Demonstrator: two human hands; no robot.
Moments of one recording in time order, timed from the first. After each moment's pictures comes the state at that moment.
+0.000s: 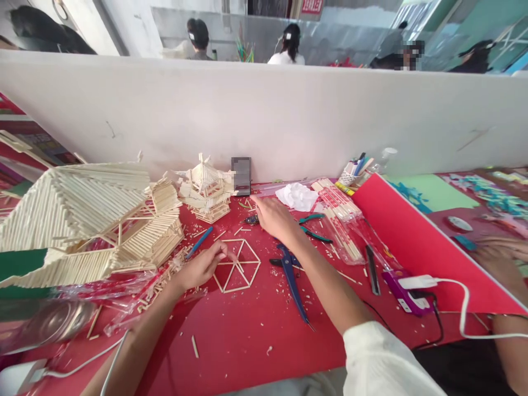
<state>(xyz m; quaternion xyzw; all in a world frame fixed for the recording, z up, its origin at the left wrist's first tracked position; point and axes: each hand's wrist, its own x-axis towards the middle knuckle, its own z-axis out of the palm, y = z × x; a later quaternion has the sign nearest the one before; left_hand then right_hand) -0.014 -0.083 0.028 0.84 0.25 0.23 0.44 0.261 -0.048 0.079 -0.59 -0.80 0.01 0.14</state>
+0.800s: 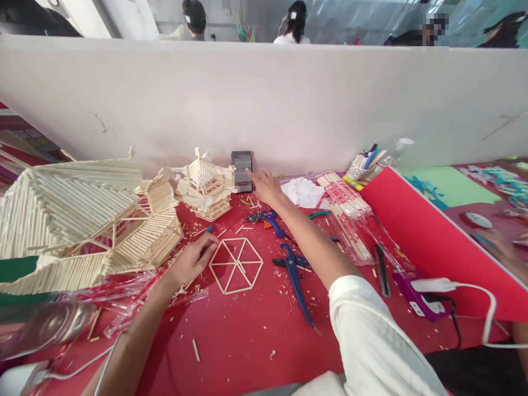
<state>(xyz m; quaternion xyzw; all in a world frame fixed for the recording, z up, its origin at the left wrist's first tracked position) -0.030 -0.071 0.033 0.83 0.40 0.23 0.31 0.268 0.074 0.052 -0.64 -0.77 -0.05 0.02</state>
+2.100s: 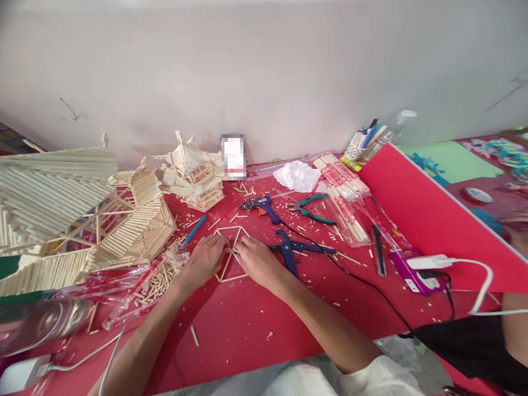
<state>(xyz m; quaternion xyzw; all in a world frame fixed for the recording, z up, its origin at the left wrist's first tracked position) 0.012 -0.095 0.012 0.90 0.40 0.09 0.15 0.208 -0.143 0.004 -0.51 -0.83 0.14 0.17</state>
